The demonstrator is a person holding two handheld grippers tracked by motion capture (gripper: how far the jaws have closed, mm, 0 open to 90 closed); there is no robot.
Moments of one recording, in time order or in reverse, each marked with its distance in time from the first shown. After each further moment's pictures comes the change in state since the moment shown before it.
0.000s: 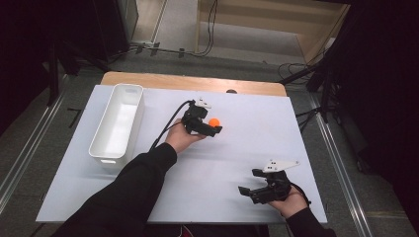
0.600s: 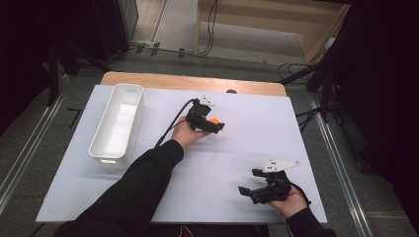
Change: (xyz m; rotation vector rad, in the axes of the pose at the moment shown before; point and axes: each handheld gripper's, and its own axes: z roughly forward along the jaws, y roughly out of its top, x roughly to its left) left arm 0.008 0.002 0.026 0.002 0.041 0.001; right arm 0.000 0.000 0.000 -0.001 -0.001 -0.002
